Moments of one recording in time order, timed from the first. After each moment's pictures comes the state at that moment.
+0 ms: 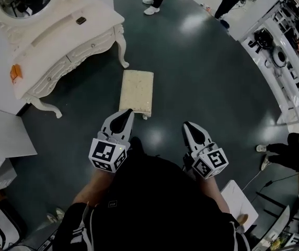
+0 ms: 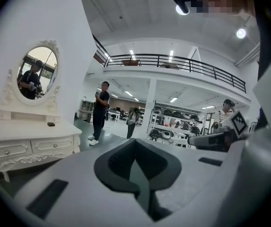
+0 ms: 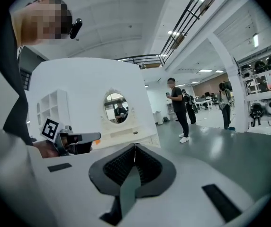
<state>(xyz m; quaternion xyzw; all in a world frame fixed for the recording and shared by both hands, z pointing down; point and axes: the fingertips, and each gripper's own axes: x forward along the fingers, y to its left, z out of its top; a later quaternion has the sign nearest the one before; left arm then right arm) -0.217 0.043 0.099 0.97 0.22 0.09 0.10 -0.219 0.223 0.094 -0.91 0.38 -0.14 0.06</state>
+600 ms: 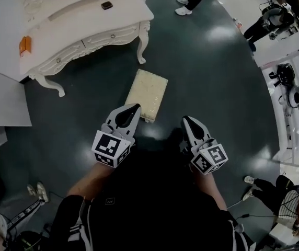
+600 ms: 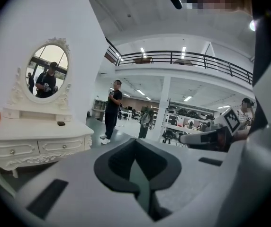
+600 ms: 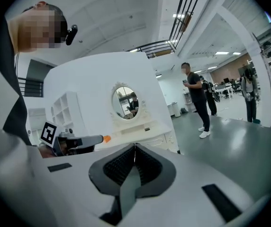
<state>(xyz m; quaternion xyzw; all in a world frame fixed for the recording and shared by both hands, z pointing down) -0.122 0.010 0.117 0.98 0.14 0.11 0.11 -0.086 0.158 0.111 -0.86 0.48 -0.18 0.07</state>
